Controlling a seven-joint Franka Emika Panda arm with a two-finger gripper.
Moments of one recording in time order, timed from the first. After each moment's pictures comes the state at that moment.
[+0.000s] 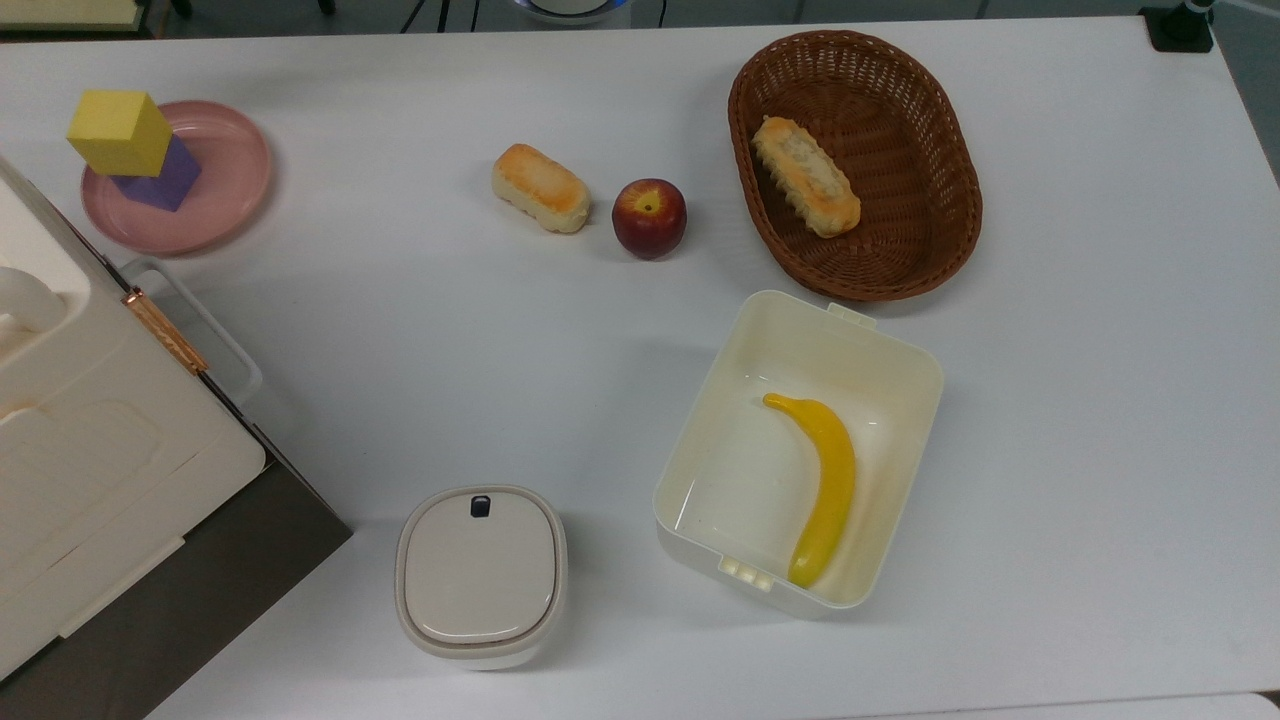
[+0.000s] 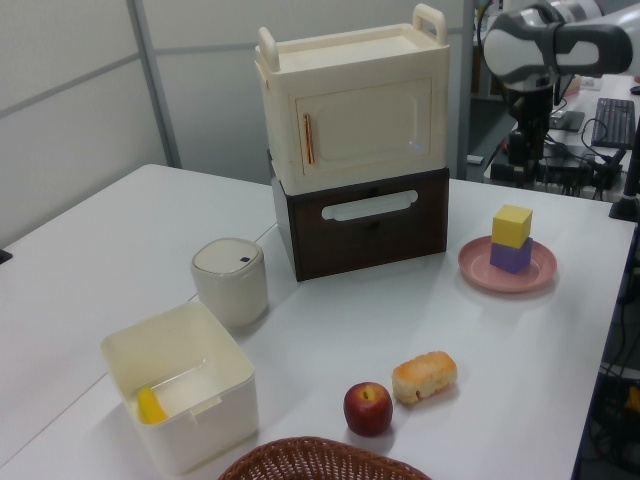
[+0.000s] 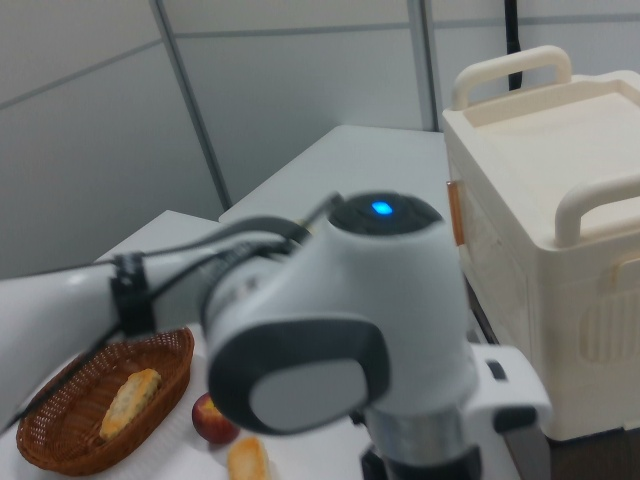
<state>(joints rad) -0.53 0.10 -0.15 -1.68 -0.10 1.77 -0.66</state>
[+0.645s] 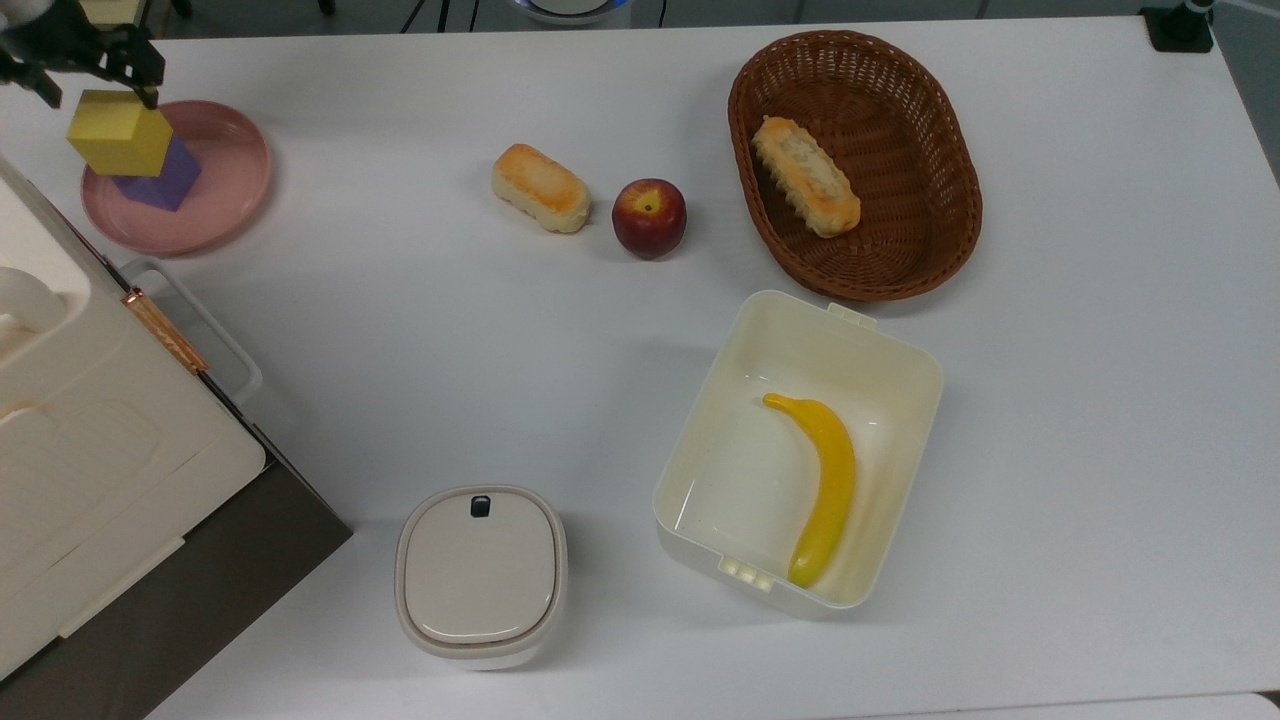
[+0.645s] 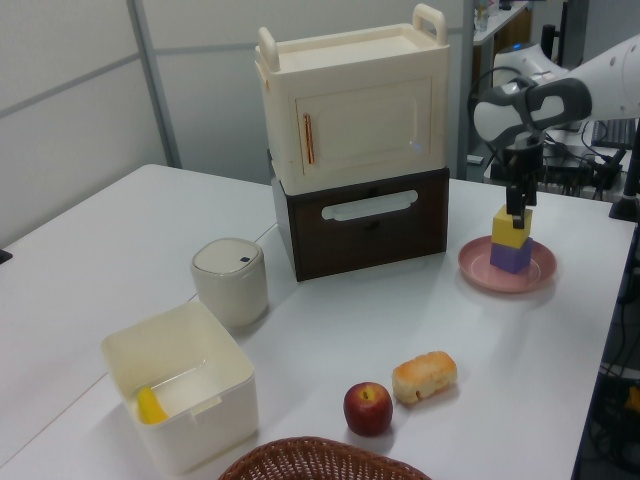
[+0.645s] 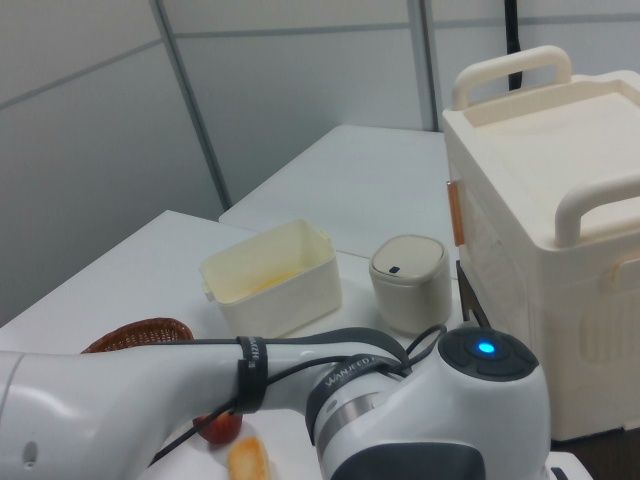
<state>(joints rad) -0.57 0.30 -0.15 -1.72 -0.11 1.95 -0.73</state>
